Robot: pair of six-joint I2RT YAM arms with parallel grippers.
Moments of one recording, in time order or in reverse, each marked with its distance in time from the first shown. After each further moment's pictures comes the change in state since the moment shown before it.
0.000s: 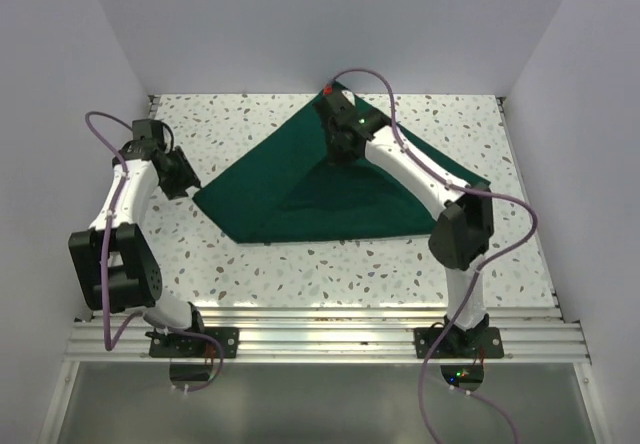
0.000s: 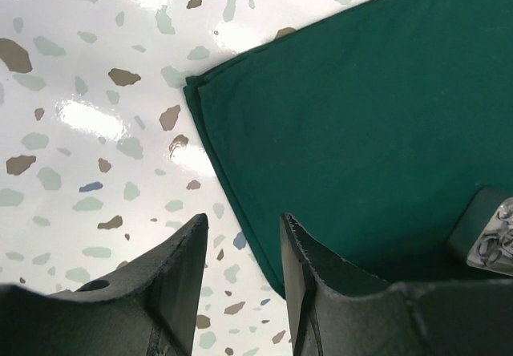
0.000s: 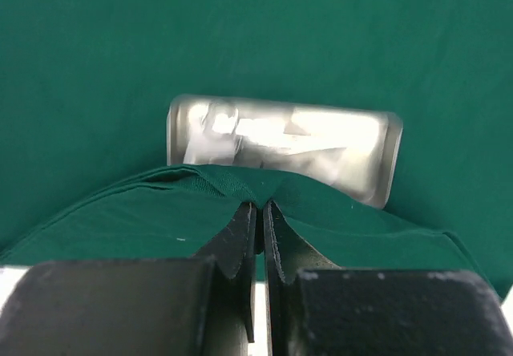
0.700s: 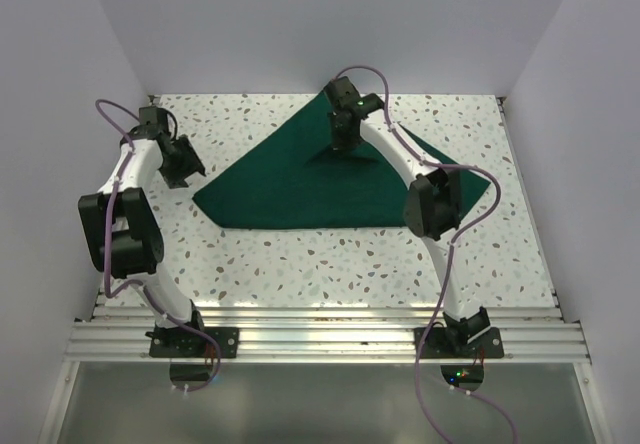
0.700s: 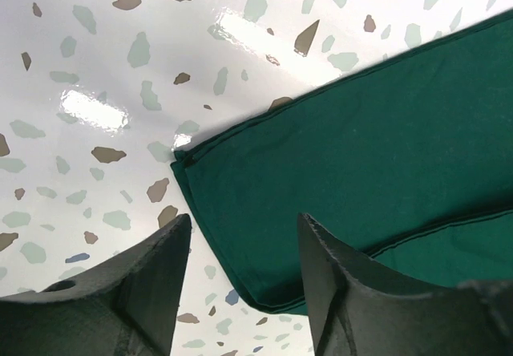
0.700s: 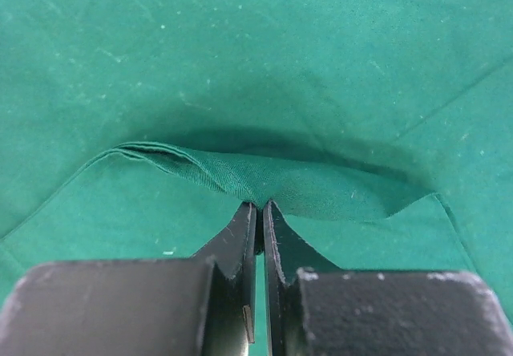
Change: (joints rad) left arm 0.002 0.266 0.187 0.018 0.005 0.002; right arm -0.177 0.429 0.433 -0.043 -0.160 -0.089
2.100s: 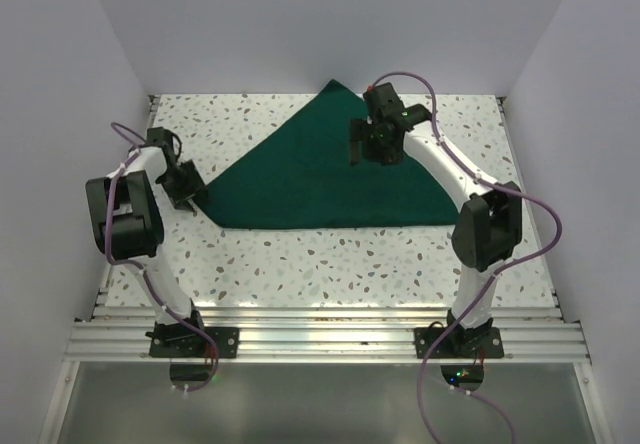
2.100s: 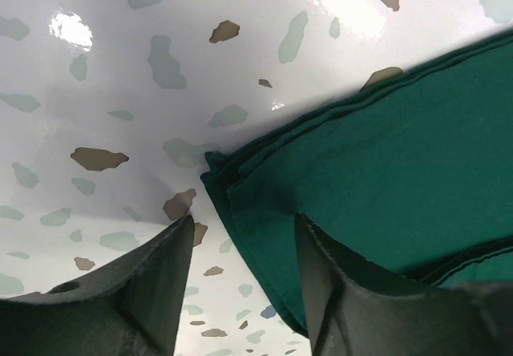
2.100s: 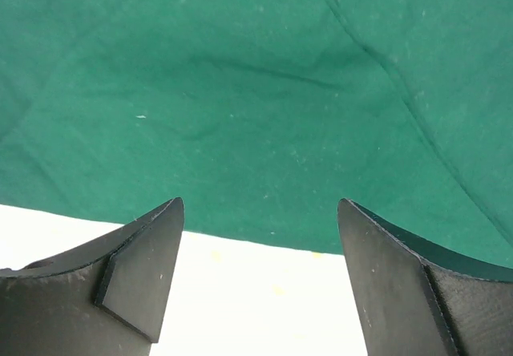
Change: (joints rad) left arm 0.034 0.149 -0.075 0.000 0.047 0.048; right arm -0.074 -0.478 -0.547 0.091 -0.109 0.035
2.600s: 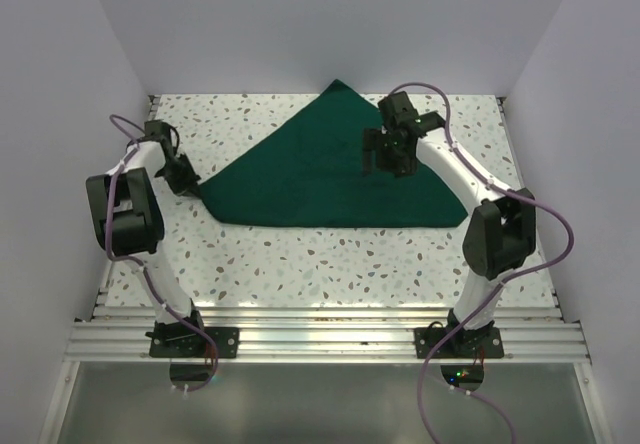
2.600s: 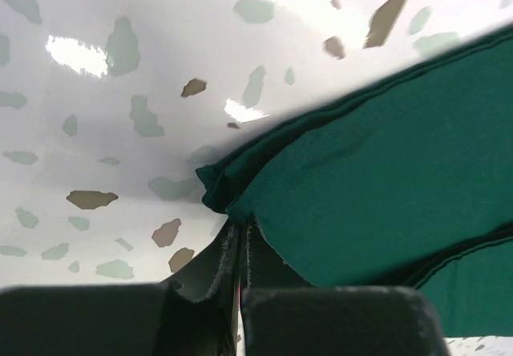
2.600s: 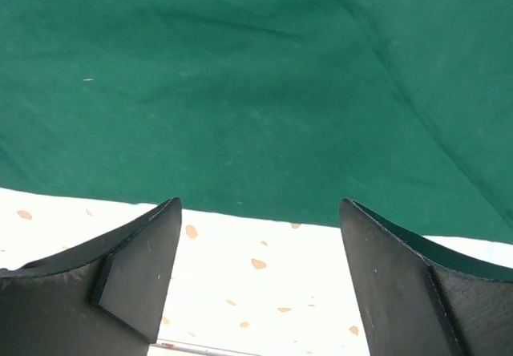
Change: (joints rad) left arm 0.005 0.035 0.068 0.009 0.037 0.031; right arm -0.044 -0.078 -0.147 -0.004 -0.022 0.012
